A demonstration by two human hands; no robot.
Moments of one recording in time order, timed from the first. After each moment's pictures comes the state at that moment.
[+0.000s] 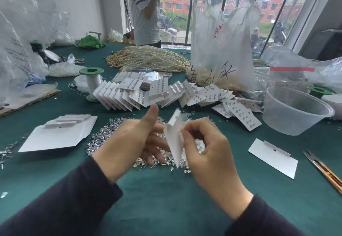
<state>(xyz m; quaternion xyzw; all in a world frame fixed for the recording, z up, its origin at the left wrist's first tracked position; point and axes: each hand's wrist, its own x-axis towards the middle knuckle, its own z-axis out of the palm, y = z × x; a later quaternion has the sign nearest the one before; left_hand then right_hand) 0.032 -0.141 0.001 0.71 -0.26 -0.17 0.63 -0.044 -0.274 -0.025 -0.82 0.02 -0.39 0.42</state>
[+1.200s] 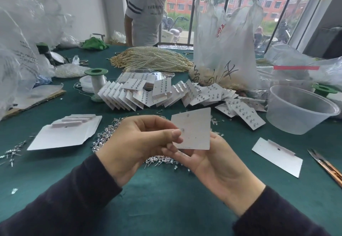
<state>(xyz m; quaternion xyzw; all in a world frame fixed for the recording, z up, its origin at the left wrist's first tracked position) 0.022 -0.141 0.006 0.56 -0.24 -0.27 0.74 -0.046 -0.274 -0.012 -0.43 0.03 -0.04 0.90</state>
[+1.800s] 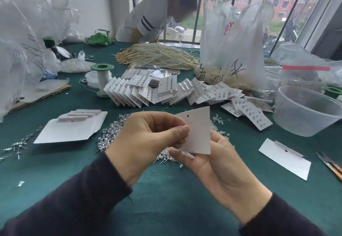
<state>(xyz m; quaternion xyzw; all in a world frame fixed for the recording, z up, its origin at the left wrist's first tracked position) 0.015 -0.143 0.007 0.60 -0.26 -0.18 0.74 -0.048 -0.264 -0.016 -0.45 0.06 -0.07 0.89</state>
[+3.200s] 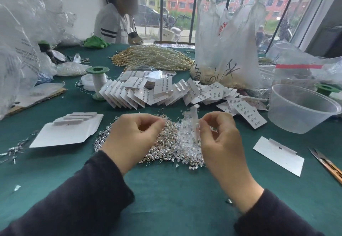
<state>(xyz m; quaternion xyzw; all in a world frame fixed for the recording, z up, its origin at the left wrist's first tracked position) 0.038 -0.137 -0.008 0.81 -0.23 -0.04 0.54 -0.040 -0.280 -0.021 -0.79 0.13 -0.37 0.47</state>
